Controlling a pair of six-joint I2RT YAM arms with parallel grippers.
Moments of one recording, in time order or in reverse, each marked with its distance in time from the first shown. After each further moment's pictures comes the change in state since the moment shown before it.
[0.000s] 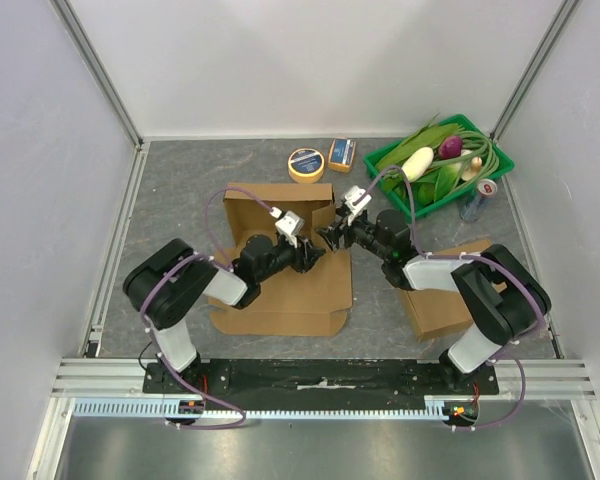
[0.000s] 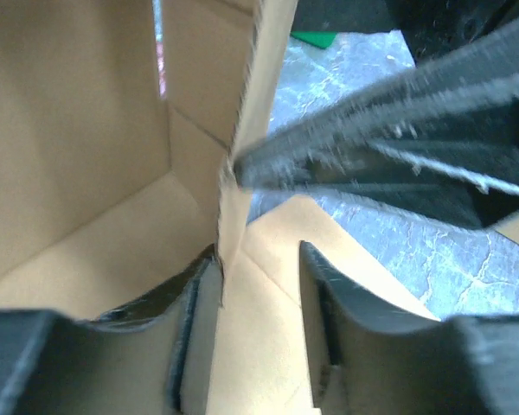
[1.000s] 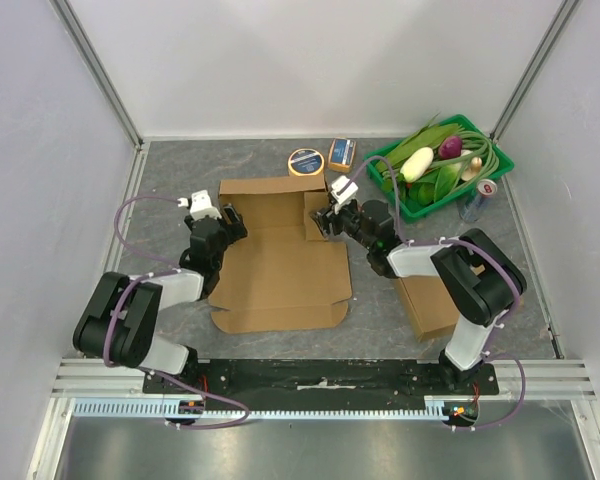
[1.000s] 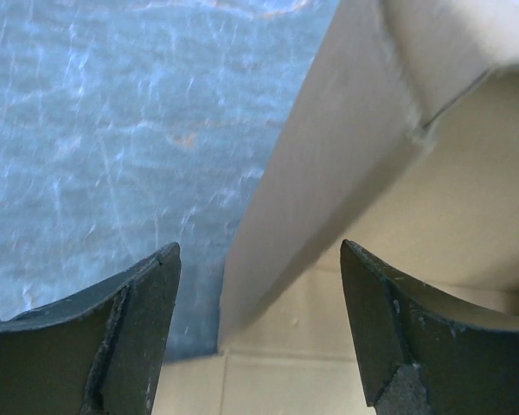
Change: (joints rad) left arm 0.383 -0.397 -0.117 -0.457 -0.570 -0.163; right arm 0.037 0.163 0.156 0.029 0.149 -0.047
